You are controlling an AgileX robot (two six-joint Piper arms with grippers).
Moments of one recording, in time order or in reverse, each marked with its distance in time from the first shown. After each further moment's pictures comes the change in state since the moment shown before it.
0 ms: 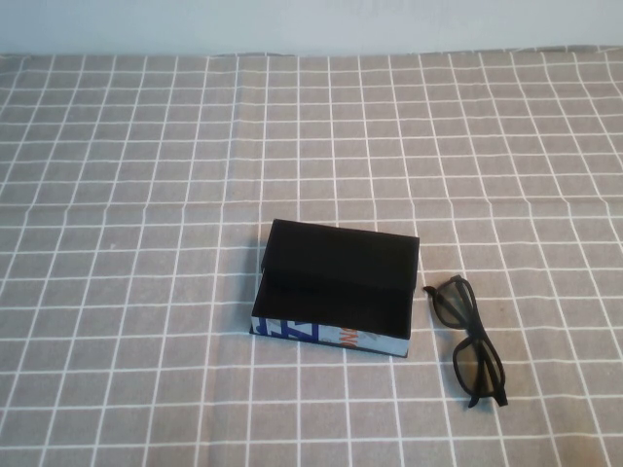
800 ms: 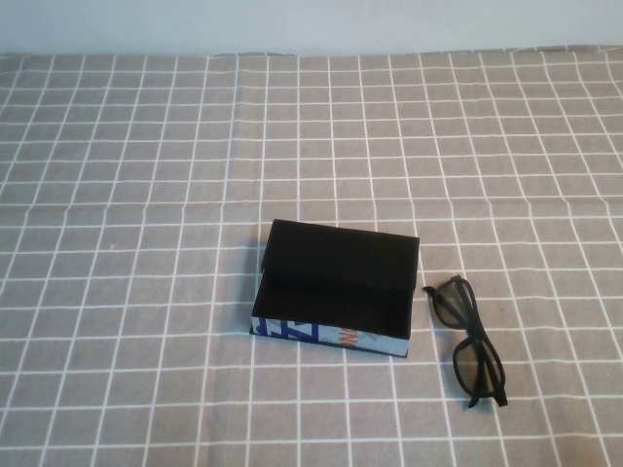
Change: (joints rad) right arm 0.000 -0.002 0.000 -0.007 -0.010 0.000; left arm 0.000 0.000 0.000 0.000 0.000 0.000
